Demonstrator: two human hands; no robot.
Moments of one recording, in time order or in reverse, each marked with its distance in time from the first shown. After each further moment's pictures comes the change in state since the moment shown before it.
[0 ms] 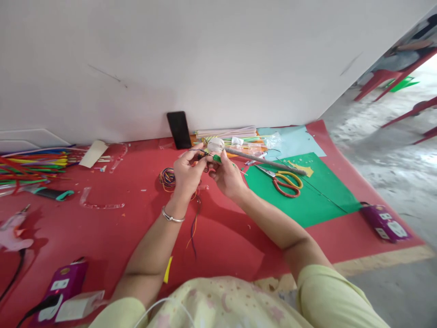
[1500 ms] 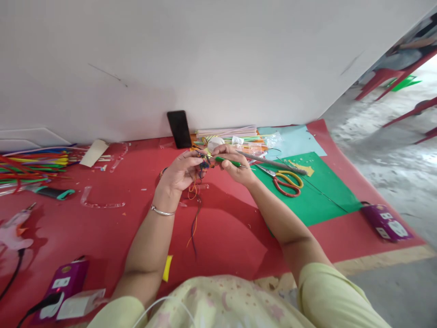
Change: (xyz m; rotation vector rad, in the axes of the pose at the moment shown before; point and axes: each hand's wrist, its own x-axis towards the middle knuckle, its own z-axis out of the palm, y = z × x) left_hand 0.019 0.025 -0.033 -0.365 -0.433 -0.497; right_hand 0.020 -0.044 -0.045 -0.772 -0.453 -0.526
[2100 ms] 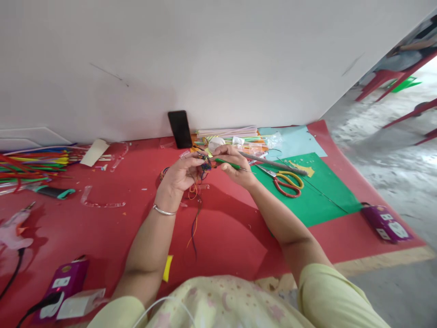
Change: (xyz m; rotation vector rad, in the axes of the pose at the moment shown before) left_hand 0.001 0.000 0.002 -0.054 0.030 -0.066; right_hand 0.002 -0.002 0.002 -0.123 -0.006 -0.169
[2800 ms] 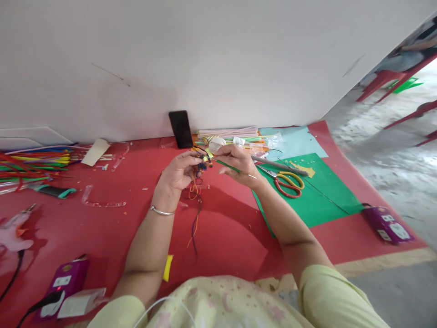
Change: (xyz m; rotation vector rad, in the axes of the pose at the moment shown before) left_hand -0.002 0.004 -0.006 0.071 0.042 0.066; right_hand 0.001 0.000 -0.021 -0.381 -0.120 -0.368
